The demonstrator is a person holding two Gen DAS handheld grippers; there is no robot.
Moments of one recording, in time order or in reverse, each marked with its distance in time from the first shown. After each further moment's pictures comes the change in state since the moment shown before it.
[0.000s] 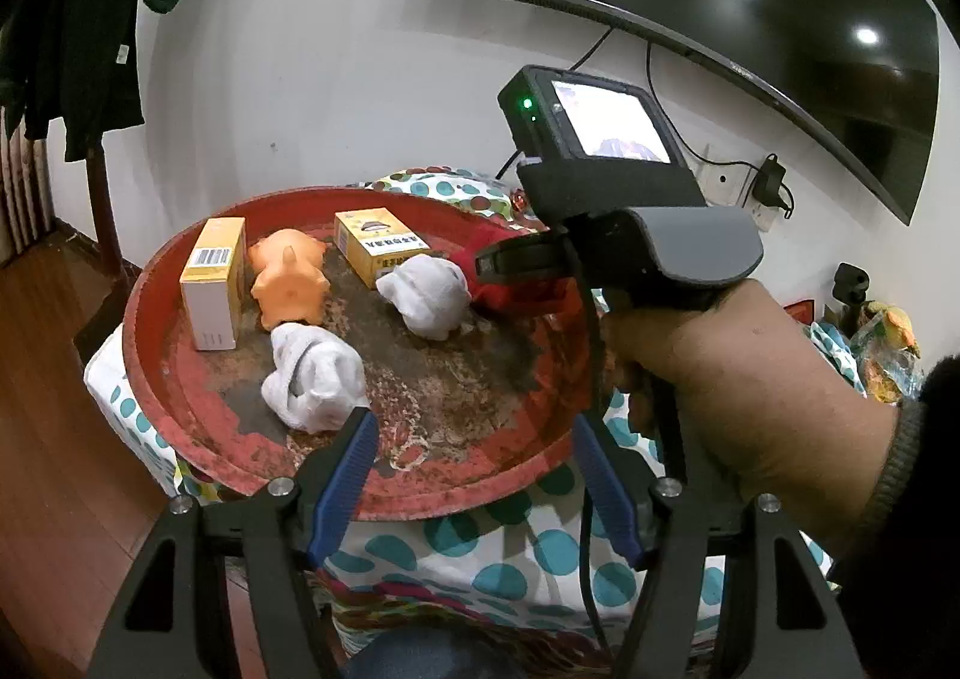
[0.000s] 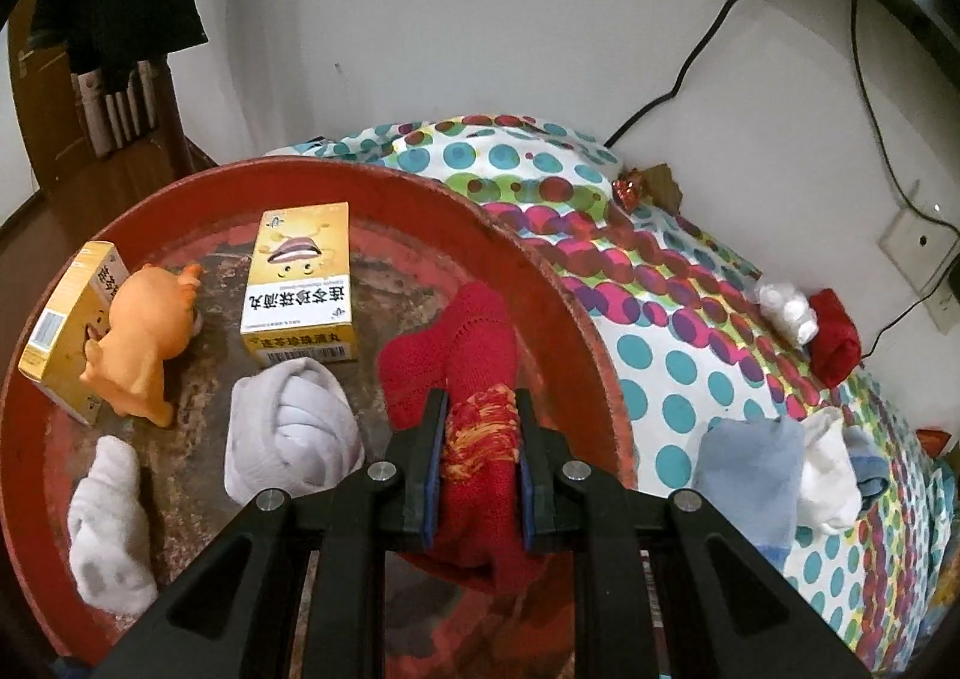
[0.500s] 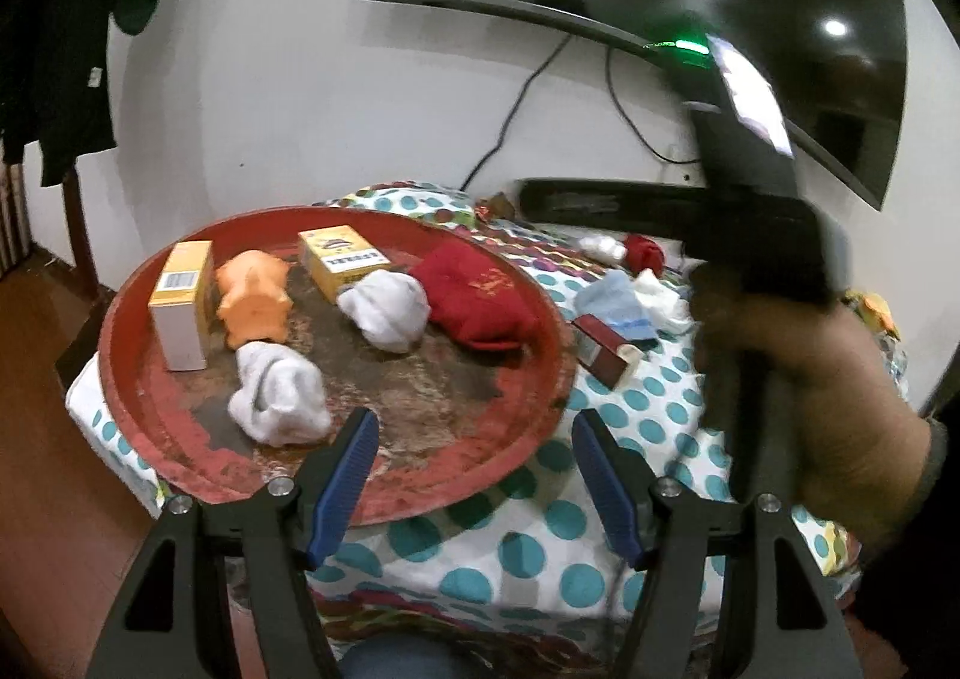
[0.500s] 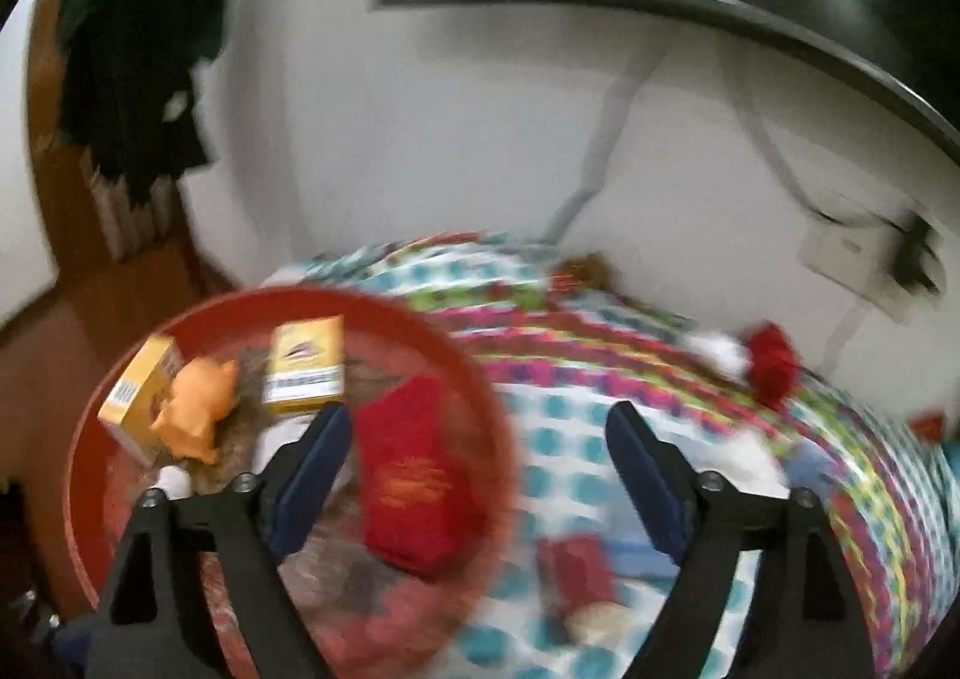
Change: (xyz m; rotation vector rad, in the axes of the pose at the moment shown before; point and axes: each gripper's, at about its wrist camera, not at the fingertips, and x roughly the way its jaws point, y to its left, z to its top) left arm -0.006 -0.016 -0.001 0.057 -0.032 -0.069; right arm -0.088 -0.071 -0.029 0.144 -0.279 0.014
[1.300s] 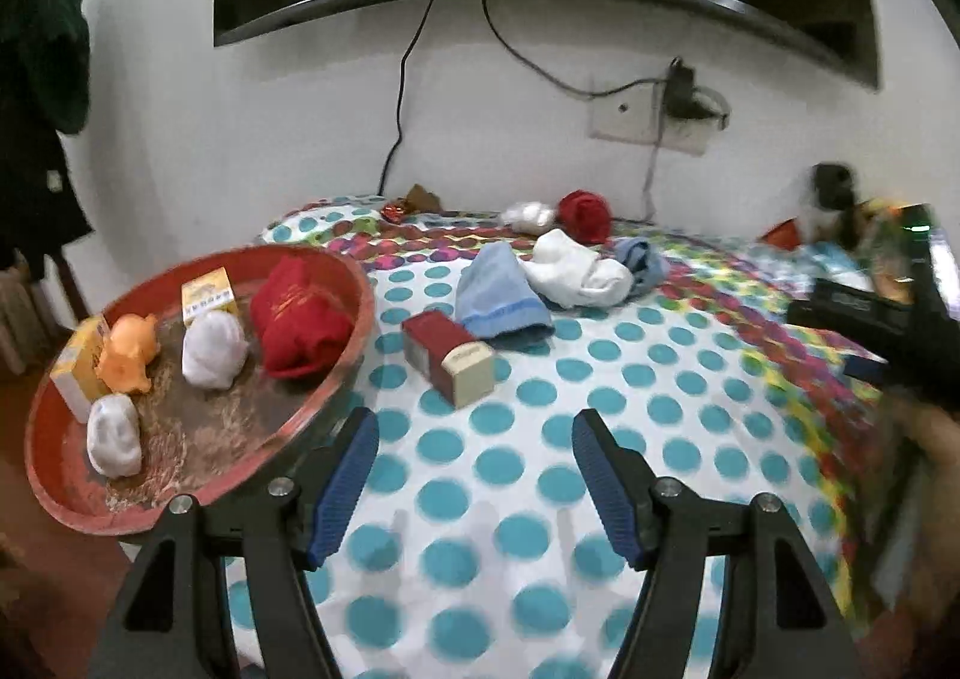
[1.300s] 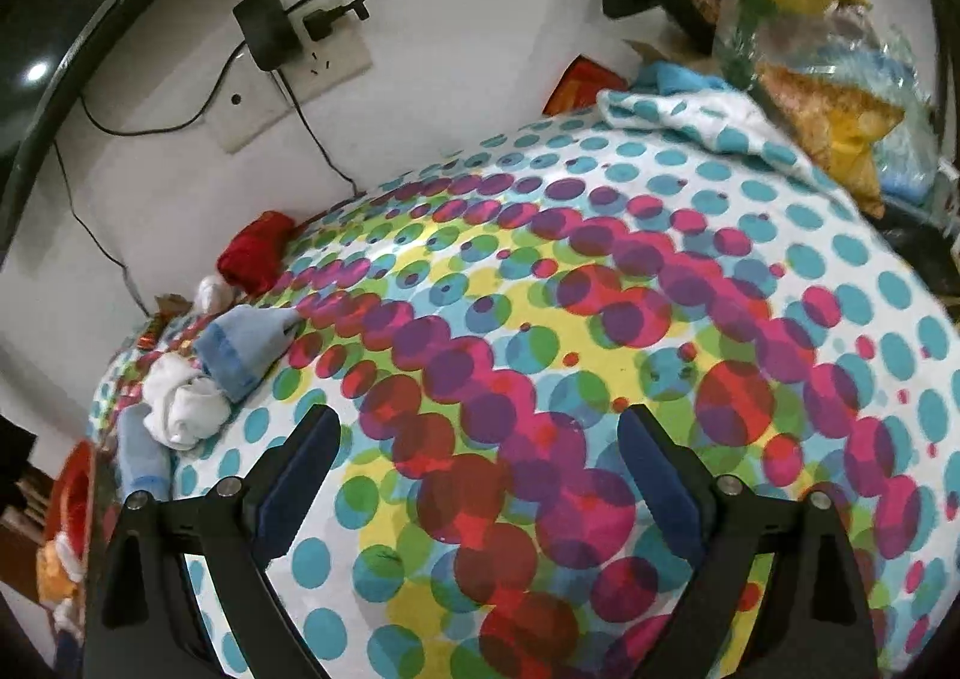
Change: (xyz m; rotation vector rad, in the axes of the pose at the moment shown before) left arm 0.081 -0.170 -0.006 0.204 0.009 0.204; right arm -0.053 -0.304 -0.161 0.782 0.096 -0.281
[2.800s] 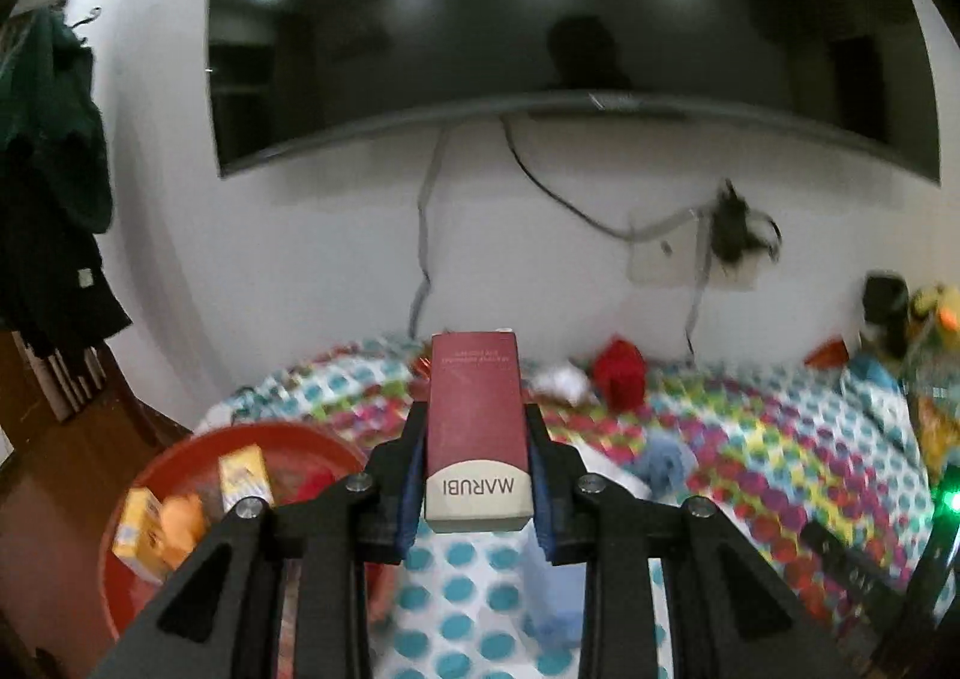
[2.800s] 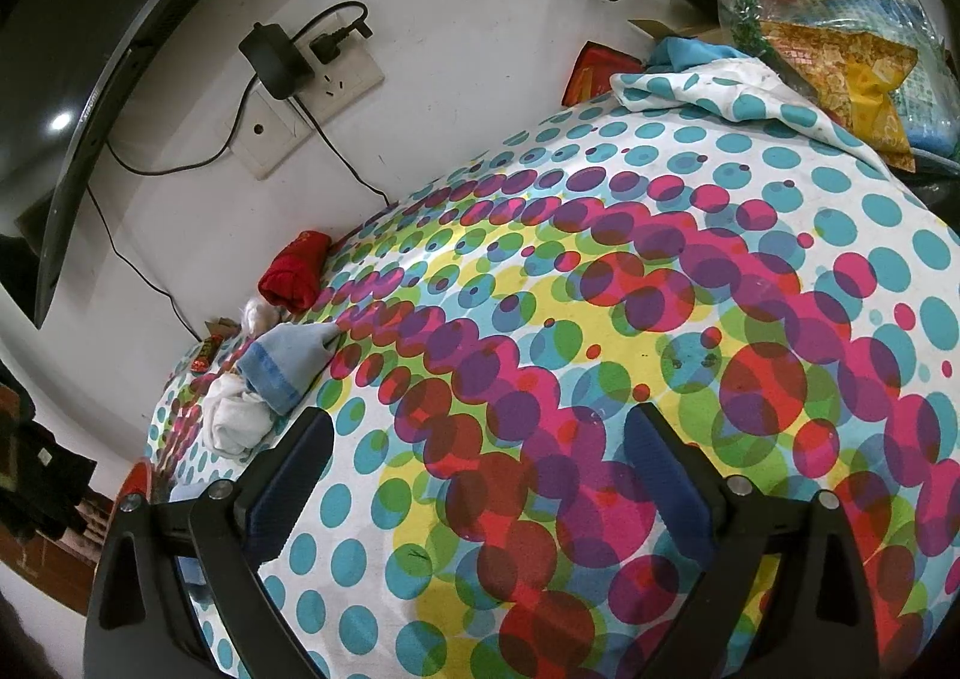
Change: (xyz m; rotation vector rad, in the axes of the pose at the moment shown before) left arm -0.007 0.014 0.150 -0.023 -0.133 0.084; right arm -0.003 -0.014 -0.001 0.069 -0.009 0.125
